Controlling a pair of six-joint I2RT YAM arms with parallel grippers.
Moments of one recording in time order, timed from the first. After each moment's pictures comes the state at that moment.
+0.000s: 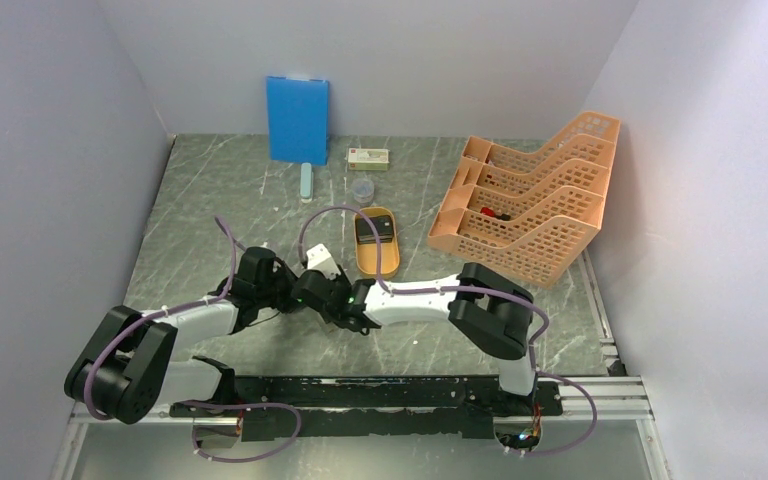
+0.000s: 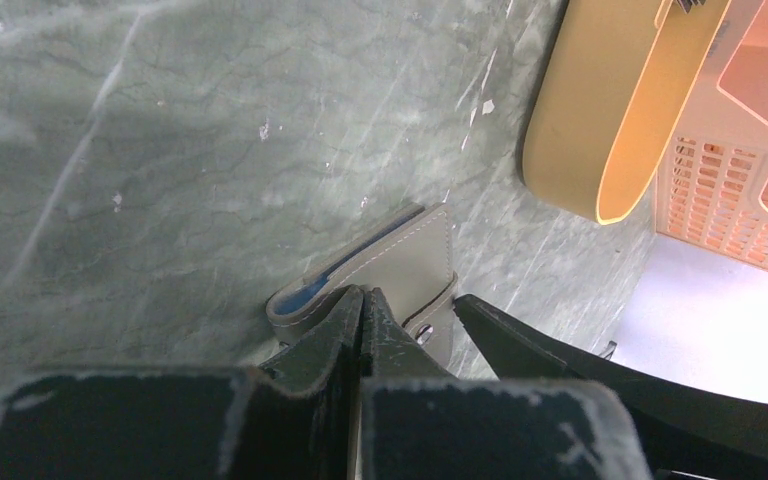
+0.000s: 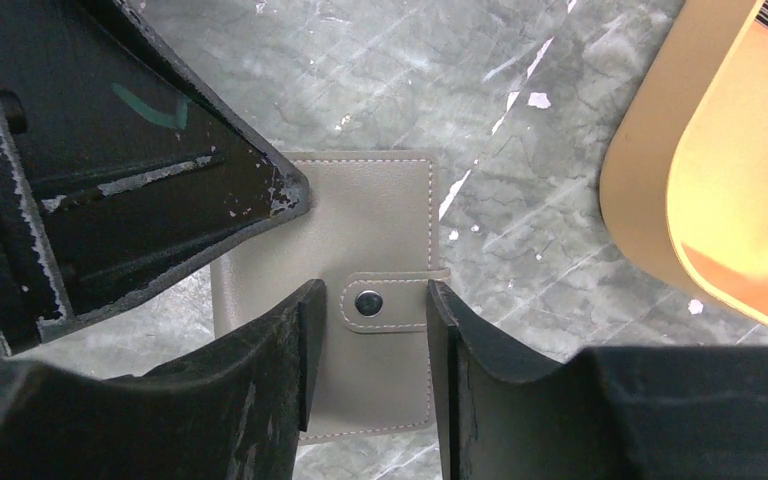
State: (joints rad) left arm -0.39 1.27 0.31 0.21 0.25 -1.03; right arm 1.22 1.93 1.22 -0.26 0.51 0.45
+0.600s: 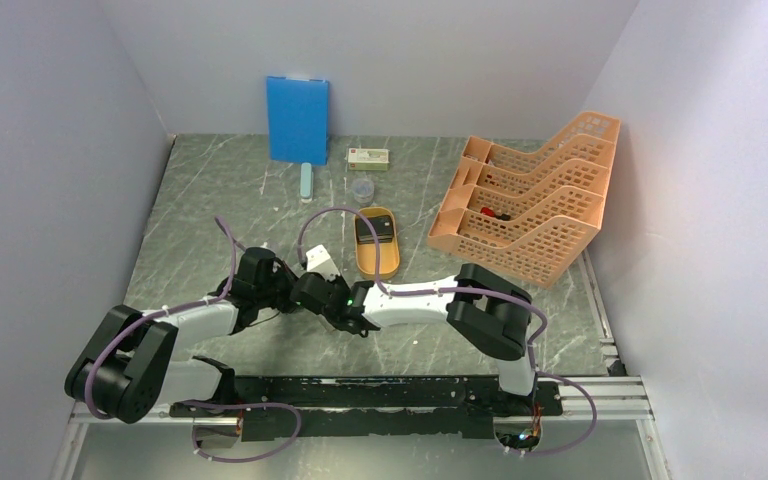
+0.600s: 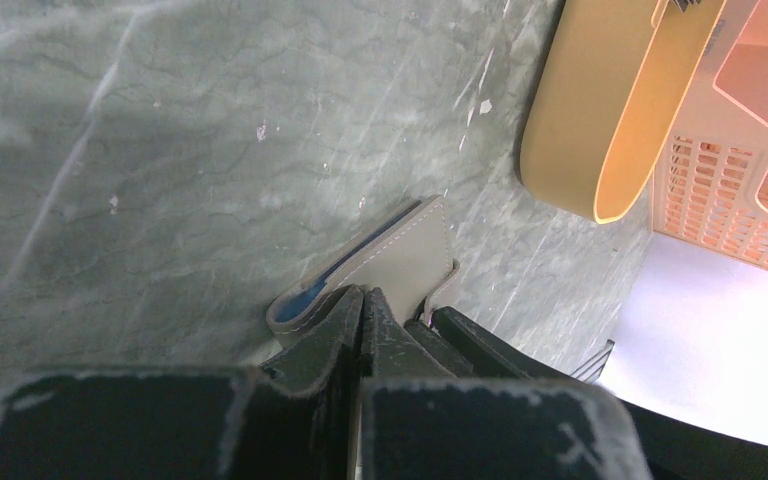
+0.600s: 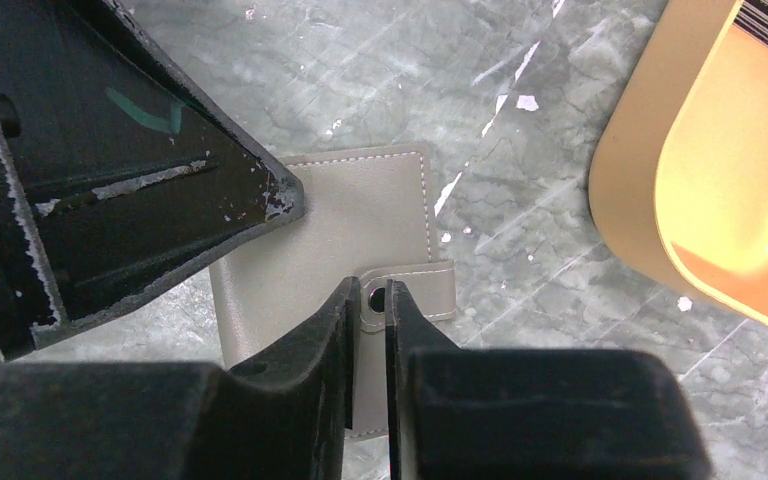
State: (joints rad) left arm -0.39 1.28 0.30 0.22 0.26 -1.03; right arm 1.23 1.94 1.22 -0.26 0.55 0.45
